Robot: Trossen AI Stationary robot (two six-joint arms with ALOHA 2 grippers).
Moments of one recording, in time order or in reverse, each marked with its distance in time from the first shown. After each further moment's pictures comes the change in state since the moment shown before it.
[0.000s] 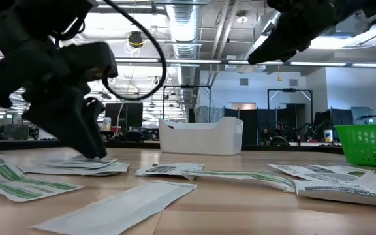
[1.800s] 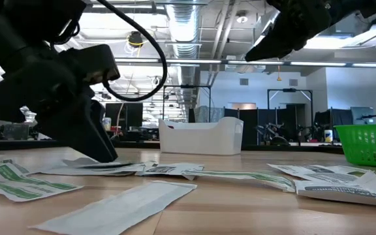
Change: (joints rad) left arm -0.039 0.071 0.000 0.114 -0.146 -0.057; right arm -0.024 0.000 0.000 0.037 0.000 -0.086
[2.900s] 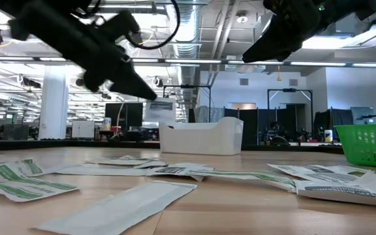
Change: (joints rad) left arm 0.188 -0.201 -0.003 0.104 -0.247 0.524; right arm -0.029 0.001 0.000 0.012 -0.004 0.073
